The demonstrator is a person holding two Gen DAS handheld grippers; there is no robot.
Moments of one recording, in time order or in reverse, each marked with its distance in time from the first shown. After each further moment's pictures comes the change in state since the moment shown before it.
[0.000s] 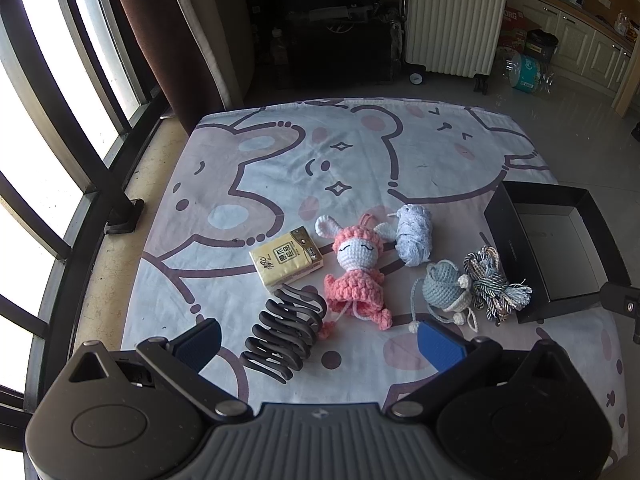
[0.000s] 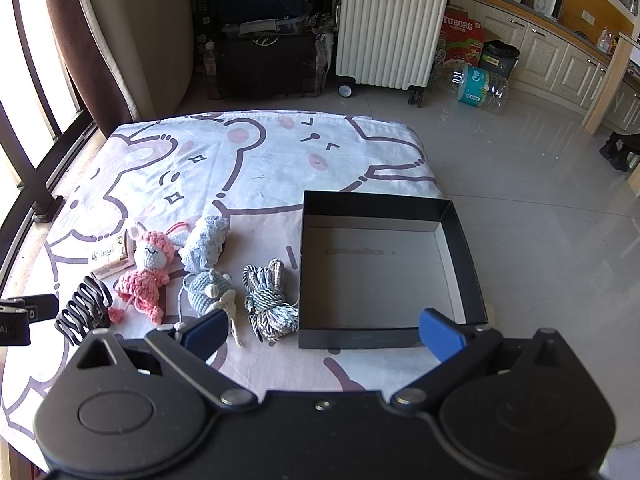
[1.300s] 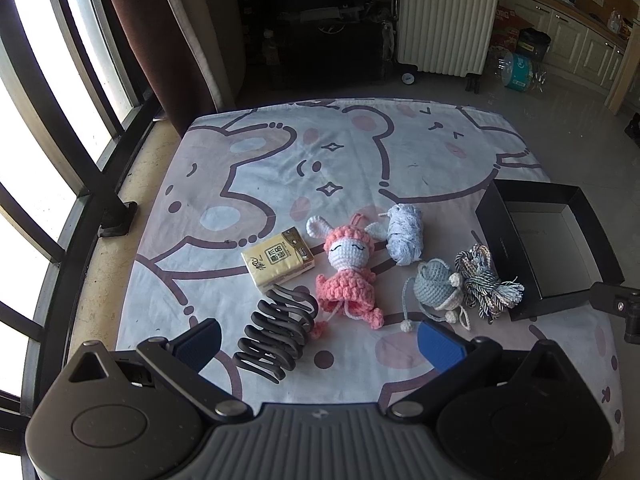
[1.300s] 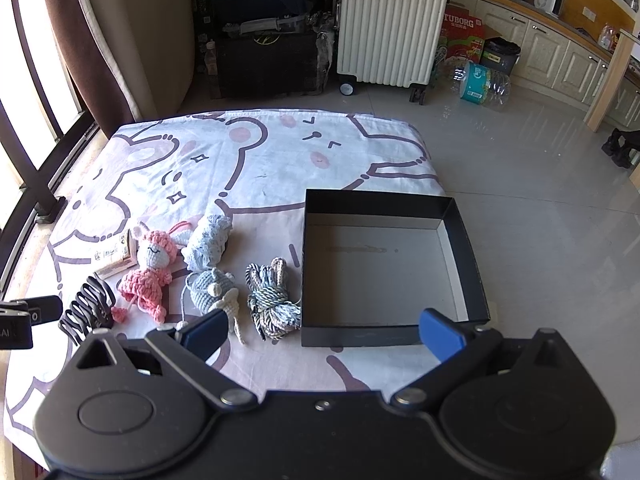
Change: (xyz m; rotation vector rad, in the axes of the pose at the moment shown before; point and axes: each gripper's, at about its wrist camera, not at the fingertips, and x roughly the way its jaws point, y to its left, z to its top) left arm -0.001 -0.009 0.003 0.018 0.003 -0.019; right arm 0.002 0.000 0.000 0.003 0.012 0.016
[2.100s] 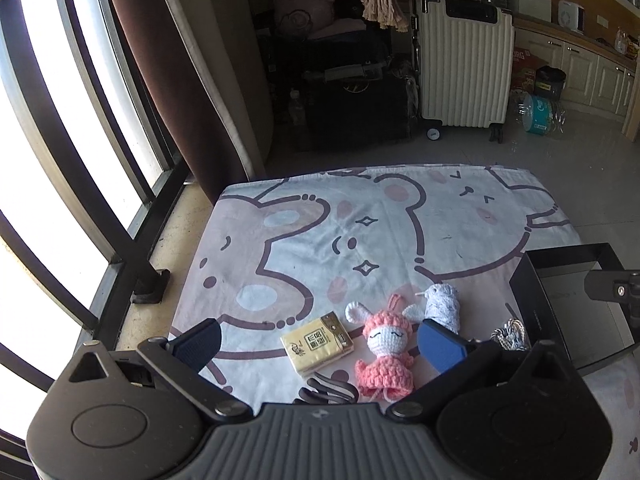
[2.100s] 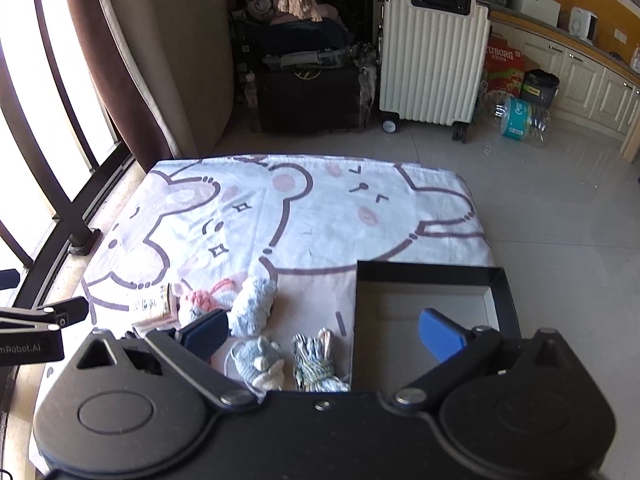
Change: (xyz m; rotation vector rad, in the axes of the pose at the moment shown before) left arm -0.004 0.013 0.043 0.013 -0.174 0.102; right arm 0.008 0.019 0.057 -0.036 -0.093 0.118
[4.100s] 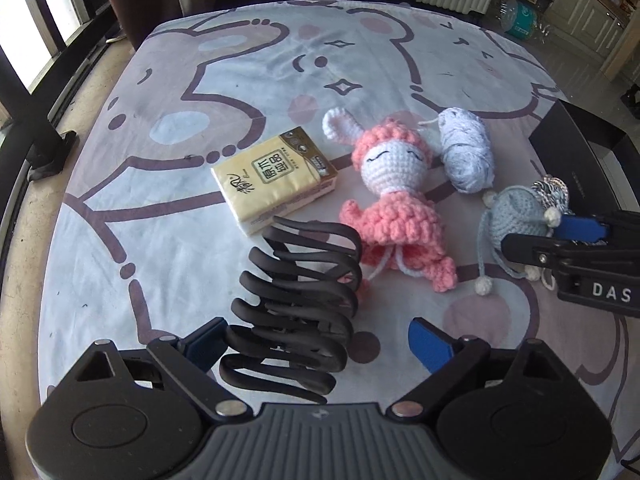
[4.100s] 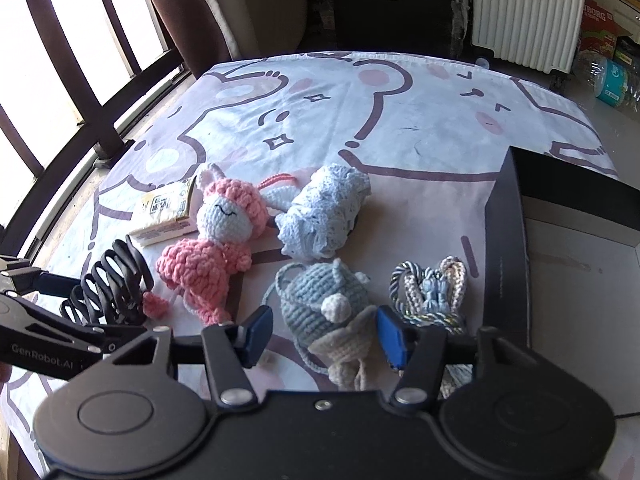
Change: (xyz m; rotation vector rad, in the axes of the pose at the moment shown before) left arm 0.131 0.013 -0.096 -0.006 0.339 -0.230; right arm 0.145 0.048 -0.082 -0.097 0.135 0.194
